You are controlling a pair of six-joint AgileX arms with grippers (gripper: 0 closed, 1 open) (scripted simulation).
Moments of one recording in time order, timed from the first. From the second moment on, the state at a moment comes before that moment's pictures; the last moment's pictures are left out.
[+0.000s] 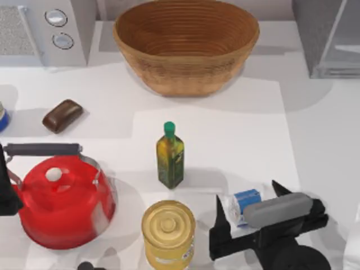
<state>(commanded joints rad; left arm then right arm) 0.00 0.00 0.00 0.00 0.00 0.00 1.07 2.06 0.24 1.52 0.80 0.22</state>
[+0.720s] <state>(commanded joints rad) 0.00 0.00 0.00 0.00 0.00 0.00 1.07 2.06 0.24 1.52 0.80 0.22</state>
